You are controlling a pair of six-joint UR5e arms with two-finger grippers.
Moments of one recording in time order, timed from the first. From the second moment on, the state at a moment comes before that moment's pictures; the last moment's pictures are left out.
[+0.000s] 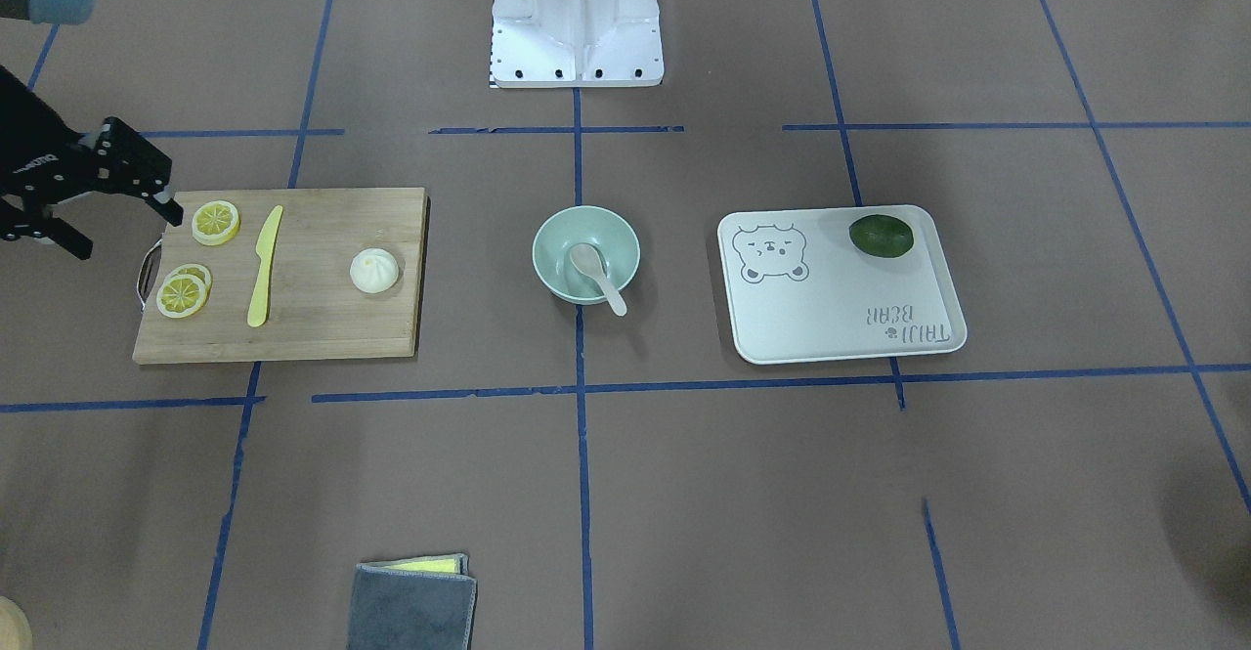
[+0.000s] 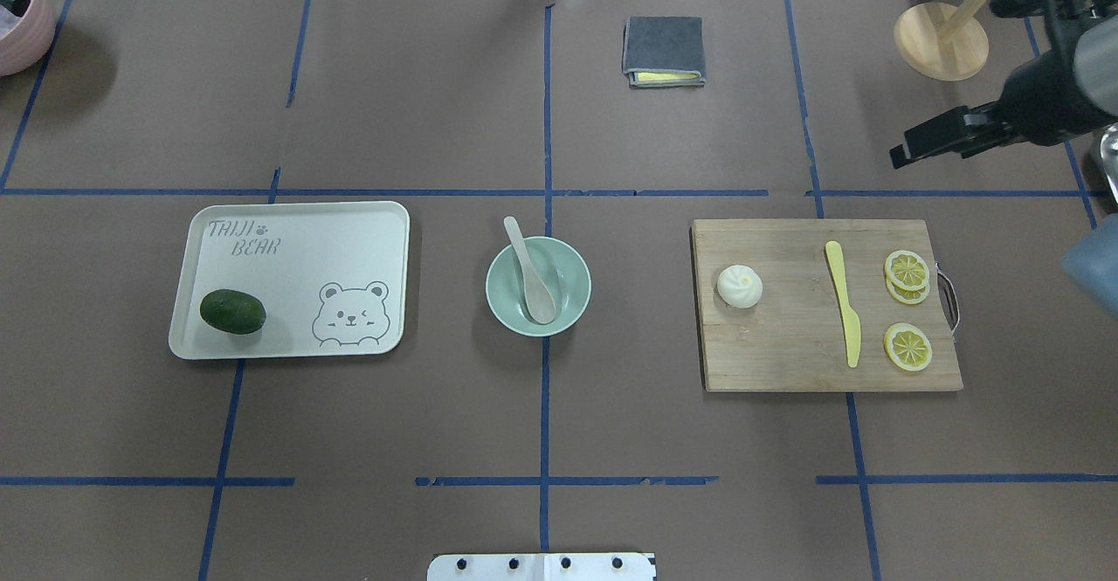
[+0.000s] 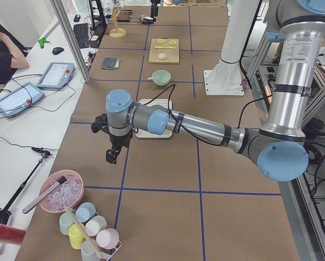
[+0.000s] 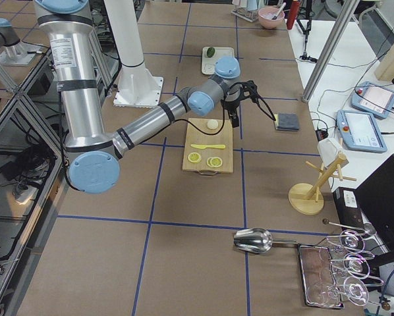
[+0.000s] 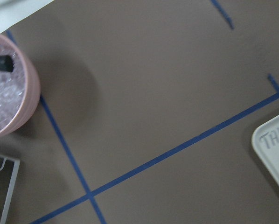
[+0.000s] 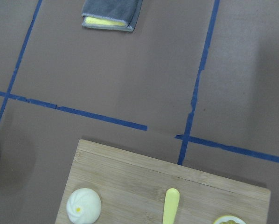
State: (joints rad) left arm -1.53 -1.65 -1.68 -1.61 -2.25 0.21; right arm 1.03 -1.41 1.99 -1.35 2.23 0.69
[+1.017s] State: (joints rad) left arm -1.59 -1.56 -1.66 -1.61 -2.29 0.29; right arm 0.56 -1.26 1.84 -1.35 1.71 0.95
